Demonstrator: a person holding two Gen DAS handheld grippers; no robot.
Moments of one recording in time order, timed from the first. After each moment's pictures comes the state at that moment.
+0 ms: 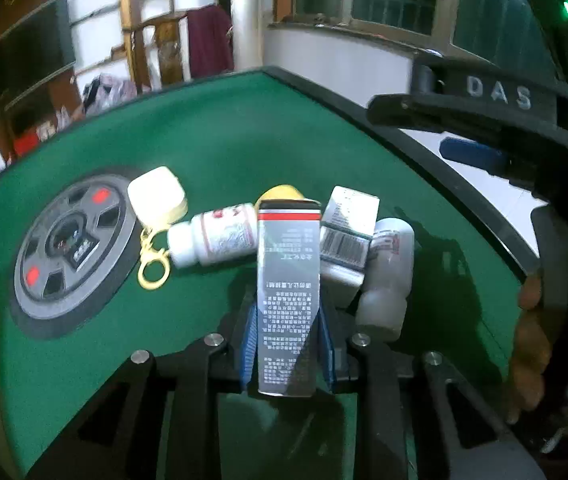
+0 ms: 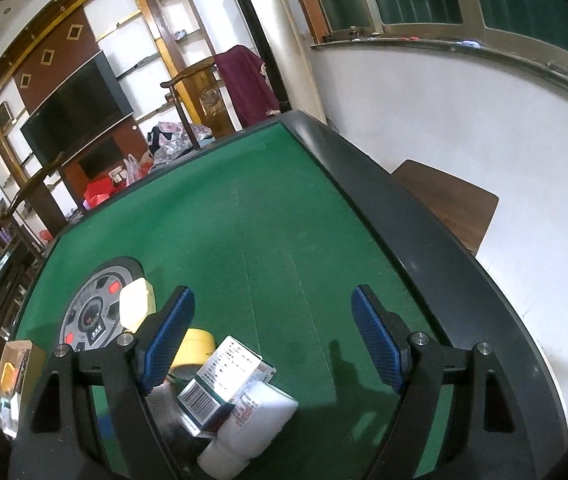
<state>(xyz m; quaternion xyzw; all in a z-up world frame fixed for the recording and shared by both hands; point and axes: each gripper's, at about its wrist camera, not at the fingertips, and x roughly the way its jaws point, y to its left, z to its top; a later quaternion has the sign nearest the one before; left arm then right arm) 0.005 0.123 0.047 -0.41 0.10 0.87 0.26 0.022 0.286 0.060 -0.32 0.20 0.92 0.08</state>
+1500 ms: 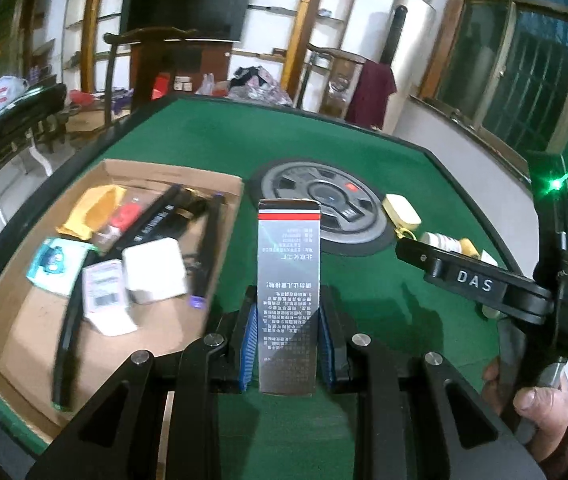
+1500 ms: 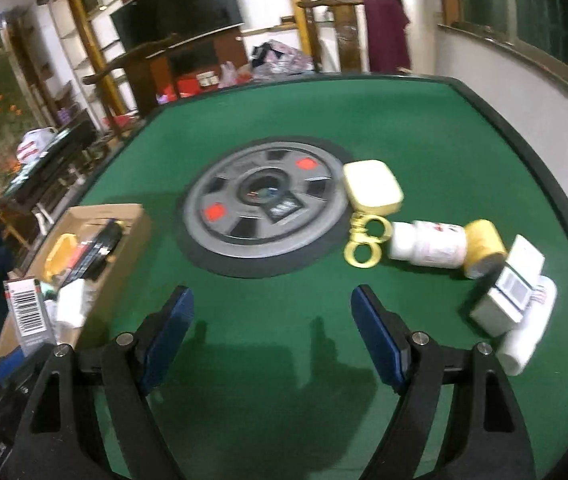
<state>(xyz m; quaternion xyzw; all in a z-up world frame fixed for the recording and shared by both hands) 0.055 -0.130 0.067 -0.38 -0.08 0.92 0.09 0.023 0.066 0.041 -0.41 0.07 0.91 -0.06</state>
